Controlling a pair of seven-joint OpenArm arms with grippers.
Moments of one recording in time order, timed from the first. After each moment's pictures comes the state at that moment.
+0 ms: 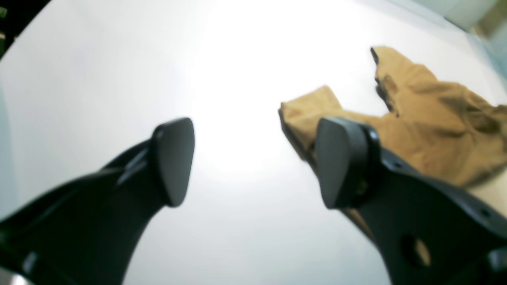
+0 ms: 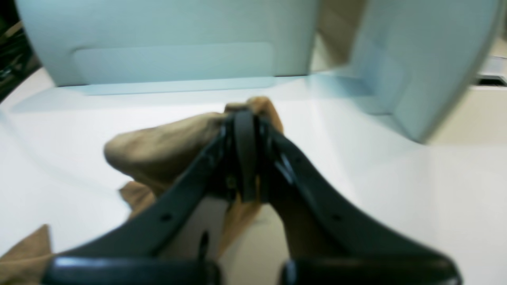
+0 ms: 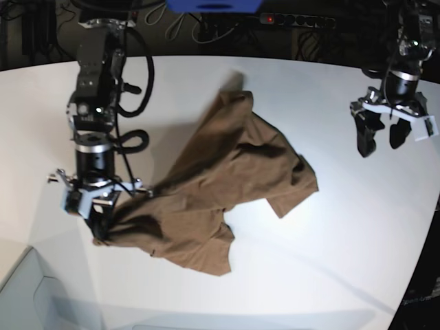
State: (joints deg) left arm 31.8 -20.7 -17.4 115.9 -42.0 0.6 18.8; right arm -5.6 -2.8 6.8 110.3 -1.0 0.0 -15.2
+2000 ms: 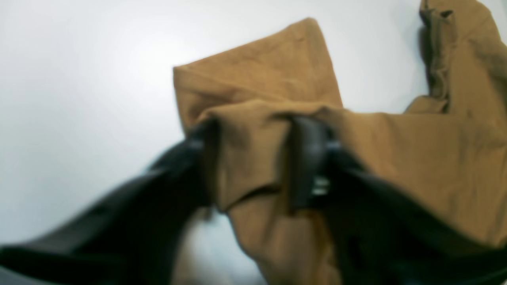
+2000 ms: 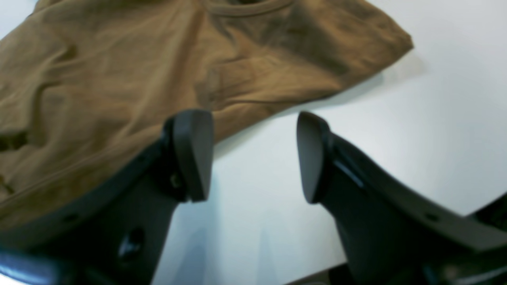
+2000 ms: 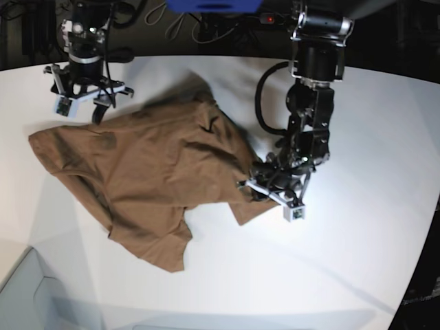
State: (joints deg) left arm -12.1 1.3 2.0 69.3 -20.2 0.5 33.4; right arm -30.7 -9.2 17.1 114.2 -0.5 0.0 -23.6
